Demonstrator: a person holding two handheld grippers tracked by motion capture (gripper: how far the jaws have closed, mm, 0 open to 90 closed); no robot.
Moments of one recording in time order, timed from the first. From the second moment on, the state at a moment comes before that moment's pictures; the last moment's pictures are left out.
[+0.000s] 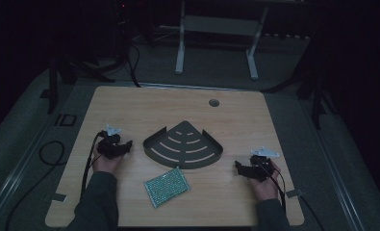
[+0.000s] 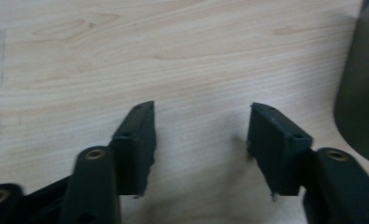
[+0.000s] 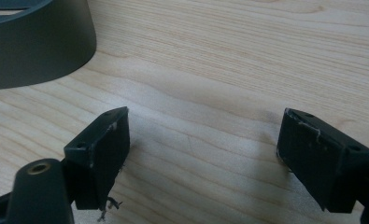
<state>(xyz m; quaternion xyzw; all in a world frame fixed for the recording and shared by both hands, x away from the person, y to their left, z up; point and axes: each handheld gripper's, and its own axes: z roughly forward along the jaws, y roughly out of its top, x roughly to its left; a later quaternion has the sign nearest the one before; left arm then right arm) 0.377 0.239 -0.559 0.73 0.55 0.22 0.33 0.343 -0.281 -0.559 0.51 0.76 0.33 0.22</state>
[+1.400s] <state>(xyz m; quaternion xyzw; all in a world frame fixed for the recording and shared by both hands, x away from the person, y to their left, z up) 0.282 0.138 -0.528 0.84 0.36 0.06 0.41 0.342 -0.281 -0.559 0.51 0.77 0.33 0.22</state>
